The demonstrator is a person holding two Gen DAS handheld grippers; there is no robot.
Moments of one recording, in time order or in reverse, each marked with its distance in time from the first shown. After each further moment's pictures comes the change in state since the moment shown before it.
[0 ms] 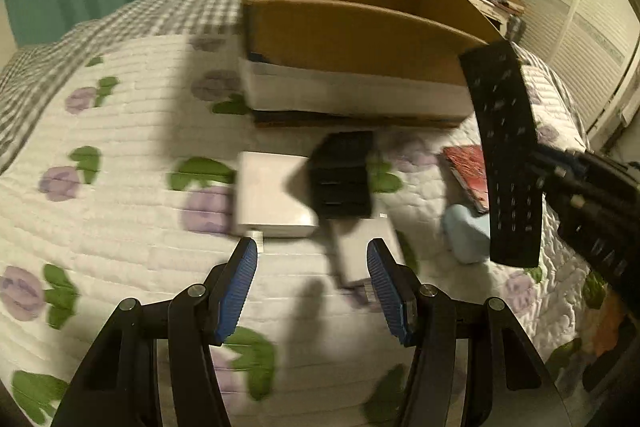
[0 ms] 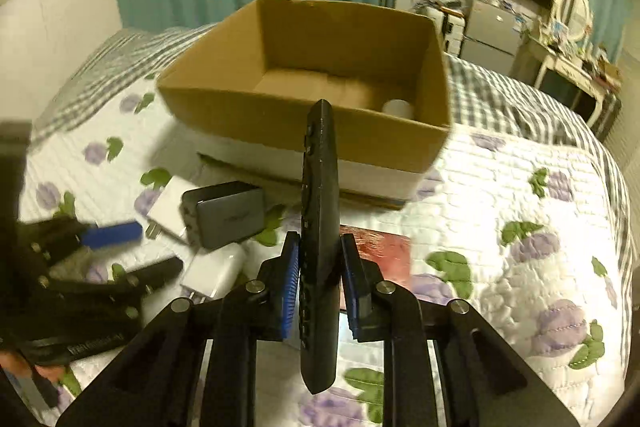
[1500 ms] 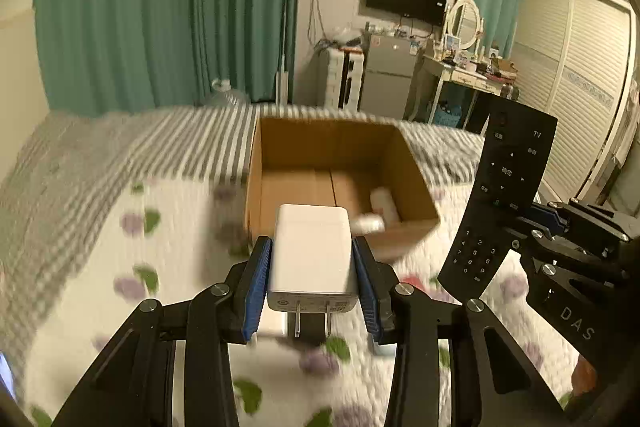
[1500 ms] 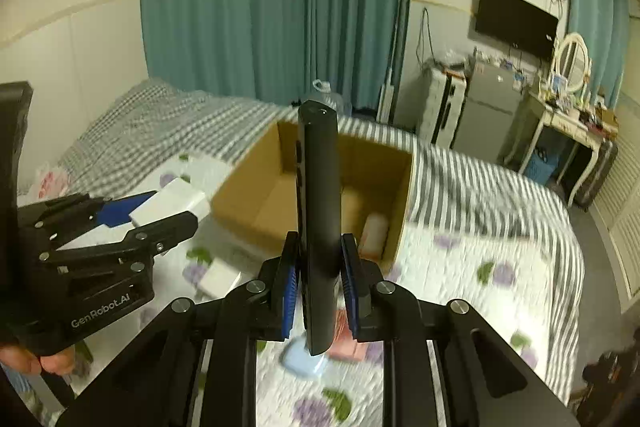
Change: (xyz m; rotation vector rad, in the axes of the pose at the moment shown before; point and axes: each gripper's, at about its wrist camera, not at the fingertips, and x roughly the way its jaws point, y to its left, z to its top) left arm -0.135 -0.021 0.078 -0.021 -0.310 0.038; right arm -0.120 -0.002 0.080 -0.085 -0.188 0.024
